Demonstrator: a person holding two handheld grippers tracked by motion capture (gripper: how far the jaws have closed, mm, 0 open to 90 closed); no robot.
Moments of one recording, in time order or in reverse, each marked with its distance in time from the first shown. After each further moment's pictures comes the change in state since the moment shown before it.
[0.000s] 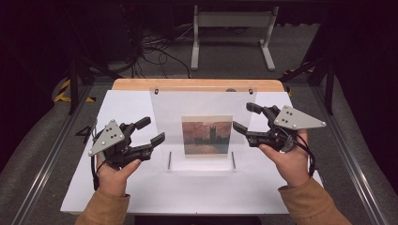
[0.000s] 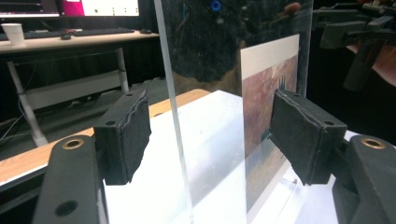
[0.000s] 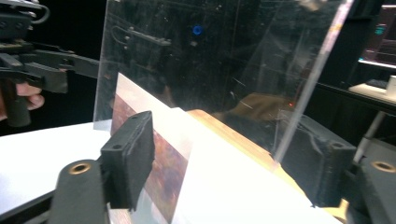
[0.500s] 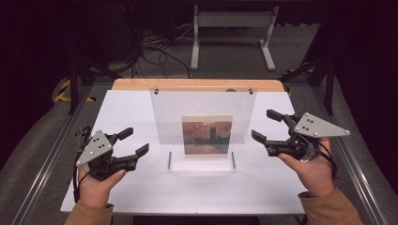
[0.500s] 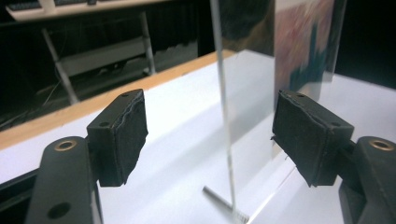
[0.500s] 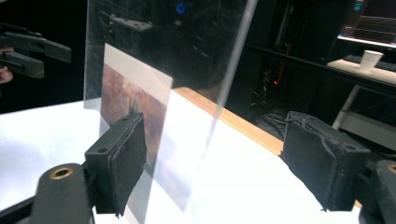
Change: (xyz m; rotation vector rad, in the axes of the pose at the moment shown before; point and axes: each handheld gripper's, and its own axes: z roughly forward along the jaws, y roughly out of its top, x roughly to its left) left arm 0.009 -0.019 -0.038 0.160 0.100 0.025; right arm -0.008 -0.008 -0.047 0.084 -0.061 0.012
